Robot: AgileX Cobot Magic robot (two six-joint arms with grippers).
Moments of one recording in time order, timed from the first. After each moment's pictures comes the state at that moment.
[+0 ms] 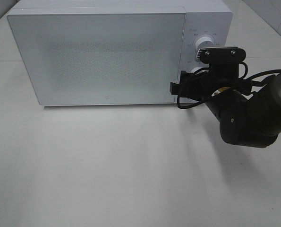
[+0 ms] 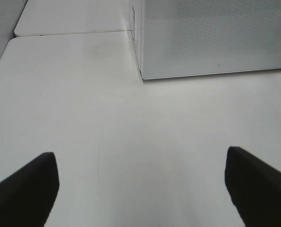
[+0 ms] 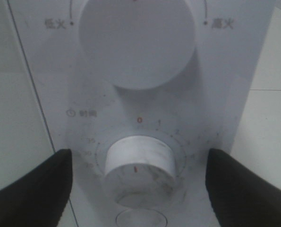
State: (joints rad) left arm 0.00 0.00 -0.50 -0.16 1.04 0.12; right arm 0.50 2.00 -0.70 0.52 -1.08 -0.18
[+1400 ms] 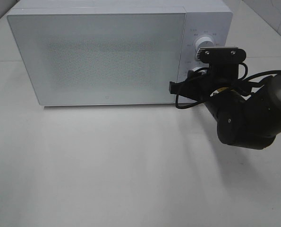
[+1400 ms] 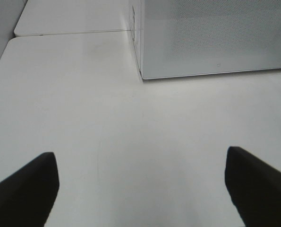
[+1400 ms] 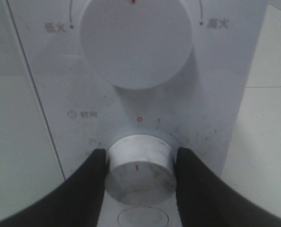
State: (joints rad) left arm 0.00 0.00 -0.50 -0.16 1.04 0.12; right arm 0.52 2.00 -0.70 0.57 -1.10 -0.18
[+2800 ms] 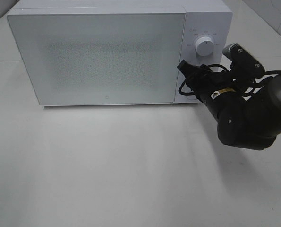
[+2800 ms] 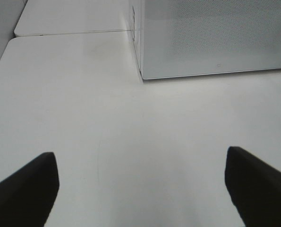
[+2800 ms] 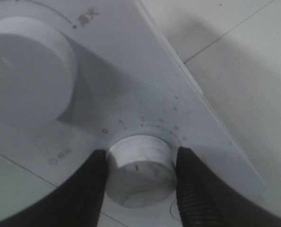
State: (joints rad) left arm 0.00 0.00 -0.50 -0.16 1.04 0.12; right arm 0.52 2.00 -0.69 0.57 -1.11 0.49
